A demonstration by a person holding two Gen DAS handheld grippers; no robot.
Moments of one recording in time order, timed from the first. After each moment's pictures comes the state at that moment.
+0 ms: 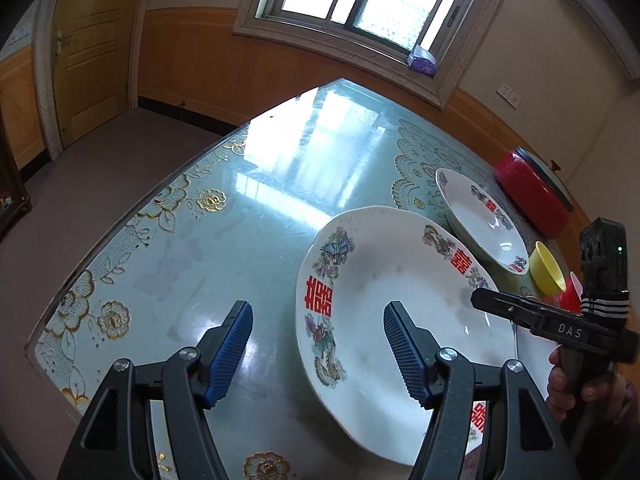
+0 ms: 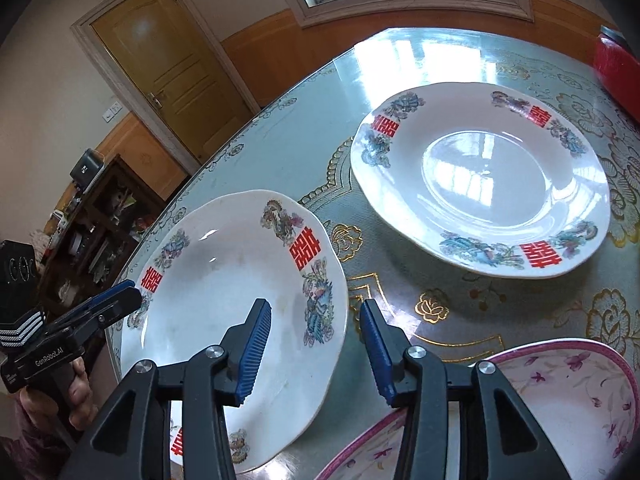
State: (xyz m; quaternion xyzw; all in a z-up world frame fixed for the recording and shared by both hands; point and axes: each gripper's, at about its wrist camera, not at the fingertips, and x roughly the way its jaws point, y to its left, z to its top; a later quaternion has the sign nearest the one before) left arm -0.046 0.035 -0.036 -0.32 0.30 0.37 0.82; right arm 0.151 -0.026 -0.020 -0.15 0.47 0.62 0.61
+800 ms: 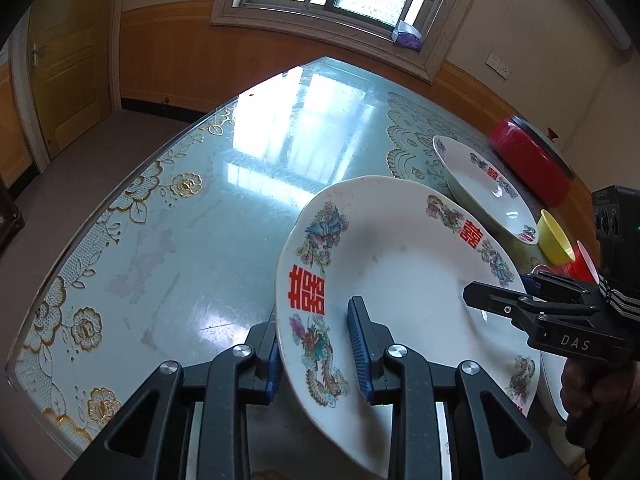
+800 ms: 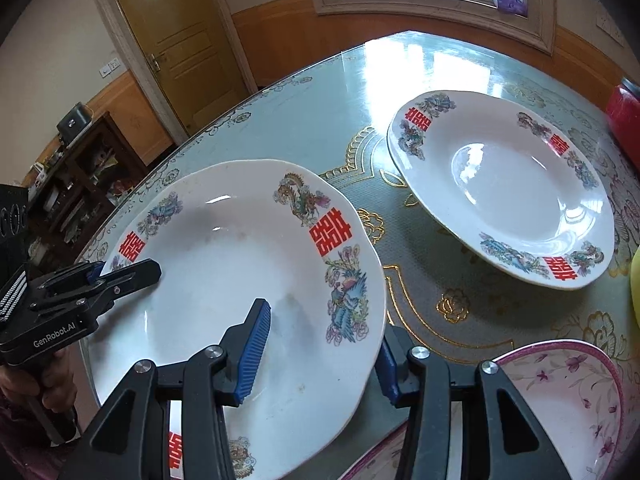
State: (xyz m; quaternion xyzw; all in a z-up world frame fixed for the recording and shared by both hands) left arm -0.036 0.036 -0.055 -0.31 0.33 0.35 0.82; right arm 0.119 -0.016 -0.021 -0.23 0.43 0.61 0.63
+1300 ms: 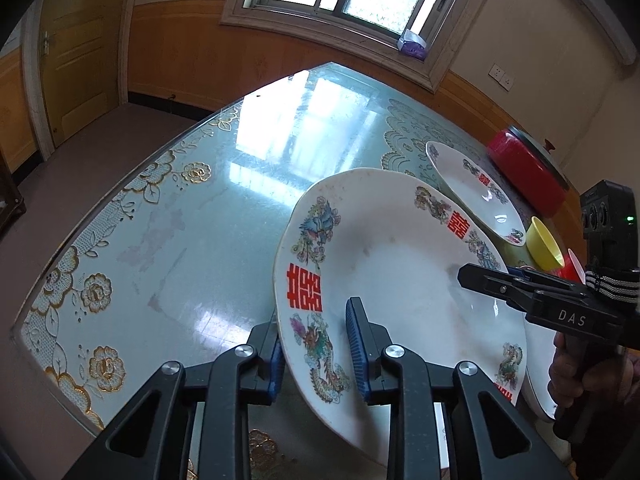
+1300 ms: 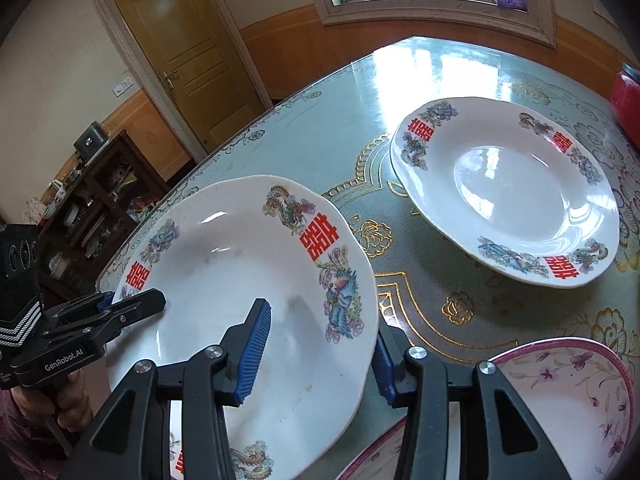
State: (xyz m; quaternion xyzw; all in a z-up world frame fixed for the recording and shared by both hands) left arm -0.050 0.017 -0.046 -0.33 0.31 0.36 0.82; right arm 0.130 -0.028 -0.010 -0.19 0.43 0.63 0.61
